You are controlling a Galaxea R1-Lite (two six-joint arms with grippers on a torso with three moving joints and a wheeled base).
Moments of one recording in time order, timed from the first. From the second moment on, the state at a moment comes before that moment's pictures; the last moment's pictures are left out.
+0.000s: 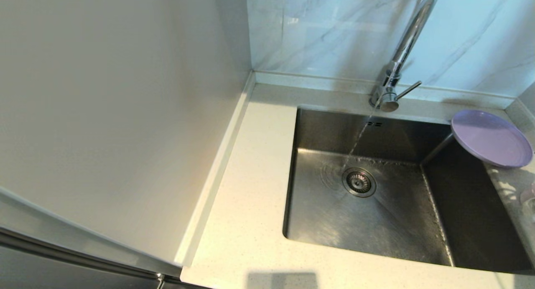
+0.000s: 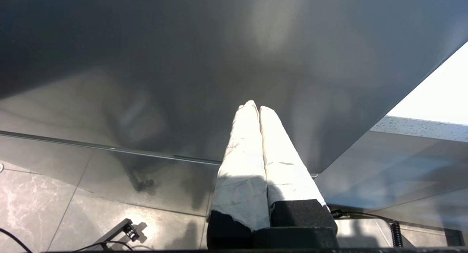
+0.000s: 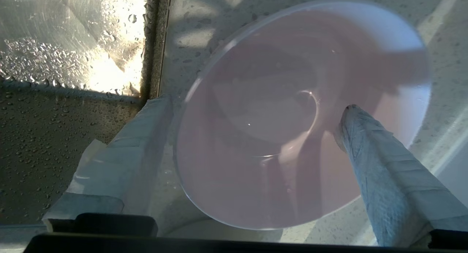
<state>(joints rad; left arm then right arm) 0.00 0.00 0.00 0.00 0.00 0.00 -0.65 1.79 -1.27 0.46 0.12 -0.62</state>
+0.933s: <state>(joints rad) 0.00 0.00 0.00 0.00 0.00 0.00 -0.65 1.75 -1.13 0.31 0.12 -0.67</state>
